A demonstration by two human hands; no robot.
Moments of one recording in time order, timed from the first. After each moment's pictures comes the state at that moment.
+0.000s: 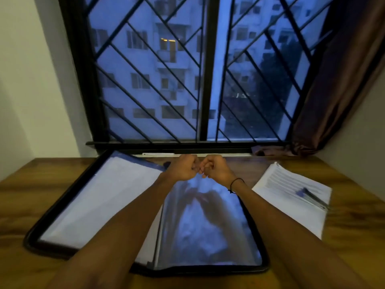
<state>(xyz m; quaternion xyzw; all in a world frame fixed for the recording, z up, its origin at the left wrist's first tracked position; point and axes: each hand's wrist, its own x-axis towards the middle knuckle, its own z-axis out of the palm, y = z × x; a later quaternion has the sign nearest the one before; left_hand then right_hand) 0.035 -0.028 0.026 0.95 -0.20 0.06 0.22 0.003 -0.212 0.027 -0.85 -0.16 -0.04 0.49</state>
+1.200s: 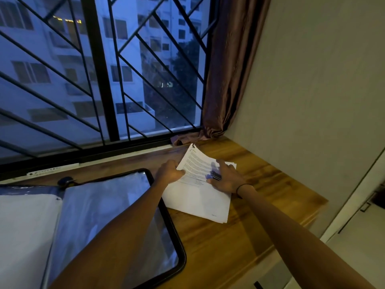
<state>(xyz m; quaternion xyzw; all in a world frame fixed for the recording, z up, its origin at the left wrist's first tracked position) 0.048 -0.282 -0.020 0.92 -0.18 -0.06 0.35 -0.075 -0.502 -0.020 -0.97 0.13 -0.06 0.20</state>
